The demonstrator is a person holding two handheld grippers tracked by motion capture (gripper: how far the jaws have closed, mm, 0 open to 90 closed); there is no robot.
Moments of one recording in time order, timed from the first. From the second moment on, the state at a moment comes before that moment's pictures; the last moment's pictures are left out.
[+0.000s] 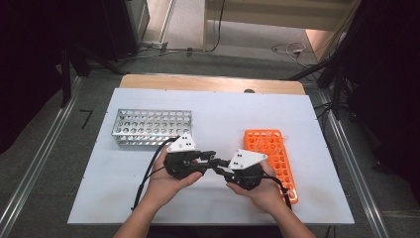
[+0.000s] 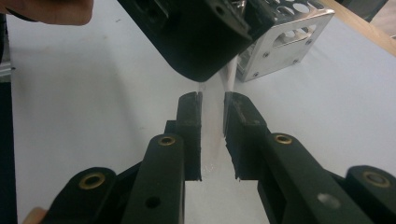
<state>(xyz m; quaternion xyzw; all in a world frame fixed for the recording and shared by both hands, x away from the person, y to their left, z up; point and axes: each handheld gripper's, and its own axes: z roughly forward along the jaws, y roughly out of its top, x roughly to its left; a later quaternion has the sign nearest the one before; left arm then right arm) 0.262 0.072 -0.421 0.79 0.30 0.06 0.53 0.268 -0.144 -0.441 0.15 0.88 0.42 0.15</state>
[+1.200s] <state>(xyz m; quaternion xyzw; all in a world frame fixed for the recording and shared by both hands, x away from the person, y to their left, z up) 0.266 0.065 -0.437 0.81 0.31 0.05 0.49 0.270 -0.141 -0.455 0.13 0.91 0.36 0.17</state>
